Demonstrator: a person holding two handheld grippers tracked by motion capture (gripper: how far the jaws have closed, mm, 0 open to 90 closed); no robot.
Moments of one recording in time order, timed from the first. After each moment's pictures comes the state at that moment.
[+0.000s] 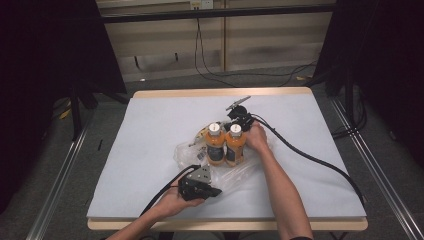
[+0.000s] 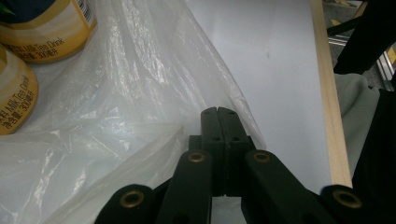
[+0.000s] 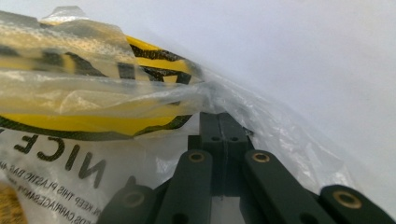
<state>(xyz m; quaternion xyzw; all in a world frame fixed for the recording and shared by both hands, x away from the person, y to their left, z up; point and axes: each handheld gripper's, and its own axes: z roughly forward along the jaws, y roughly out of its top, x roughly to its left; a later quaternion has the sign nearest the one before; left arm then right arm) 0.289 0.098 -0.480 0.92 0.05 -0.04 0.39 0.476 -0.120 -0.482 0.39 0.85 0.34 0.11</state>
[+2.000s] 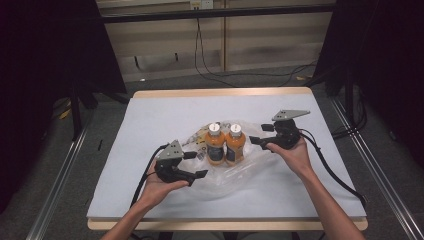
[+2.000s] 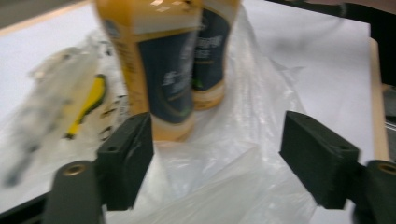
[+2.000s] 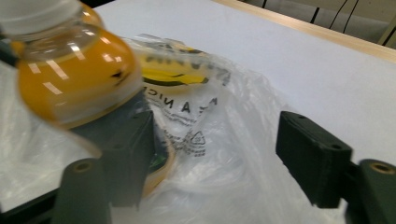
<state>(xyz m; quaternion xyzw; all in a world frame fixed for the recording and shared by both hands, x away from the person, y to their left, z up) 0.315 0.157 -0.434 0.84 0.20 0.07 0.50 0.350 -0.216 -0.421 0.38 0.79 0.46 0.15</state>
